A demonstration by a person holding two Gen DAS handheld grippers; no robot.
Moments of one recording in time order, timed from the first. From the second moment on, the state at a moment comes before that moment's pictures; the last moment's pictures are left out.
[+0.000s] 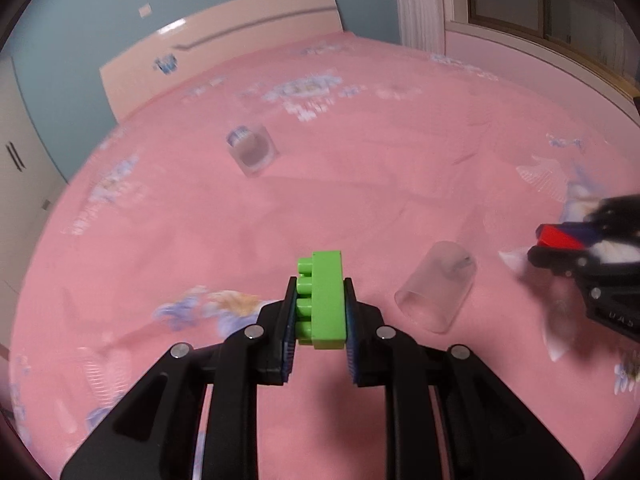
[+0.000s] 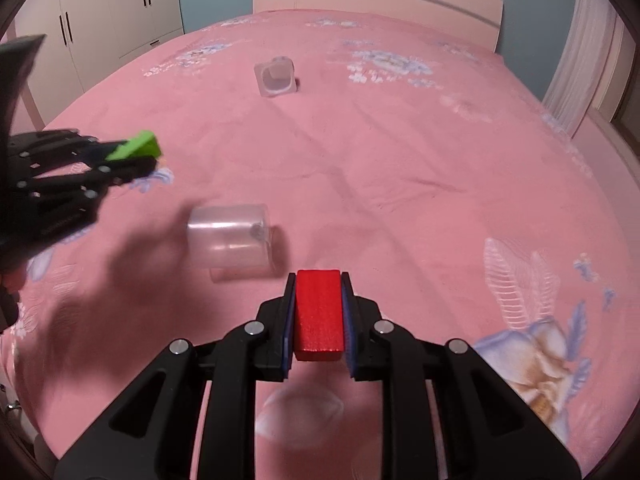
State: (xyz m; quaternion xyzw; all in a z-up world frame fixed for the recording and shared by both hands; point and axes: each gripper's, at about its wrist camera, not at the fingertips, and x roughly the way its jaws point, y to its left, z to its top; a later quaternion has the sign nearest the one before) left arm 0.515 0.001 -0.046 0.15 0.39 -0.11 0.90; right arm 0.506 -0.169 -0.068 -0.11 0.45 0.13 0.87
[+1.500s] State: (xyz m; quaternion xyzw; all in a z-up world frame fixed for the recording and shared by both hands) left arm 0.162 0.025 0.142 0.15 0.28 -0.04 0.95; right arm 0.178 -0.129 0.182 -0.18 0.27 0.19 0.93
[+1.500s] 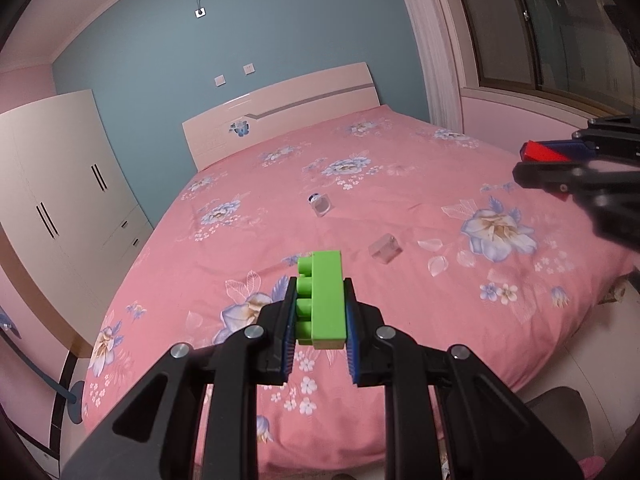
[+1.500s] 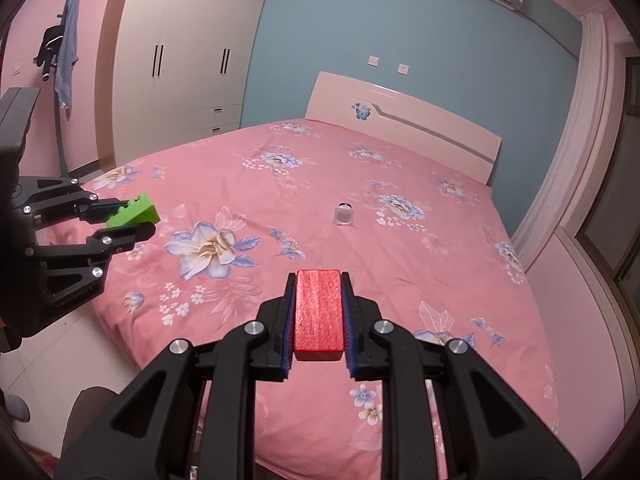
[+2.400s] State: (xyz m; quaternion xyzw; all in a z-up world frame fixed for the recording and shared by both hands) left arm 0.128 0.010 -0.023 0.17 0.43 -0.07 0.88; right arm 0.159 -0.132 0.048 -0.18 0.38 0.21 0.88
